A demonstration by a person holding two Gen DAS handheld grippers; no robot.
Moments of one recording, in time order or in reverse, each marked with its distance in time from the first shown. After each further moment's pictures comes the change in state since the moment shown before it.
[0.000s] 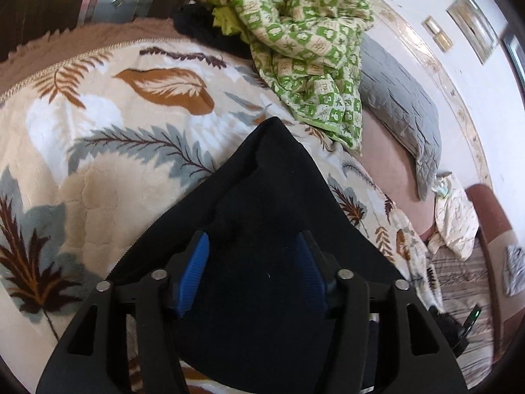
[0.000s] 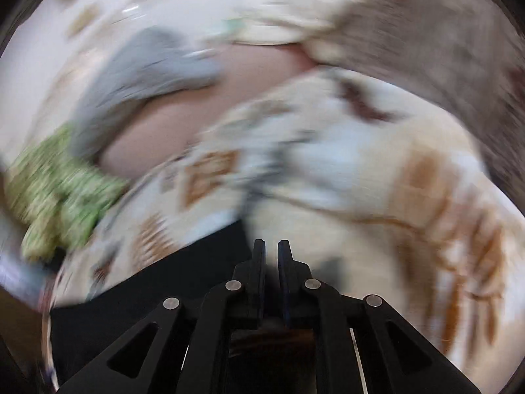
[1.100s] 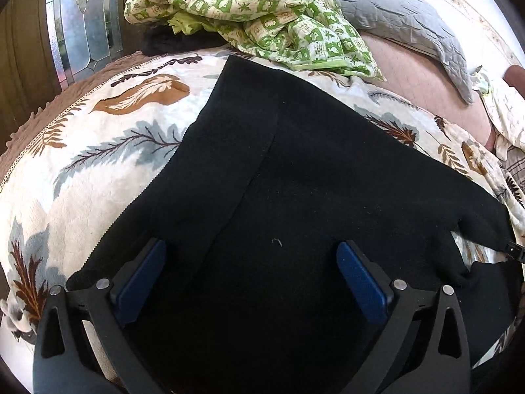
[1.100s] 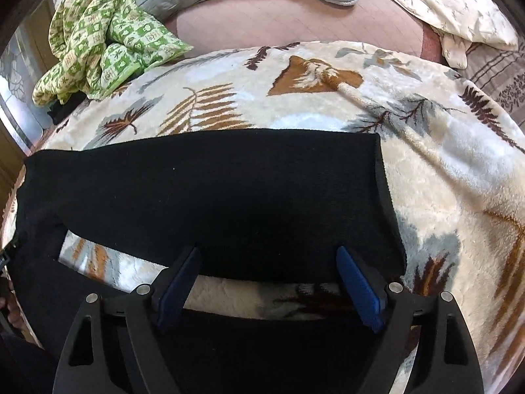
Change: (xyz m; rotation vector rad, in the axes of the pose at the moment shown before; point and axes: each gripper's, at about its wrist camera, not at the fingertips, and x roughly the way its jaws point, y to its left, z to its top) left arm 0.062 -0.043 -0.048 0.387 -0.002 0.304; right arm 0.058 0.058 -0.050 -0.398 0.246 -0.044
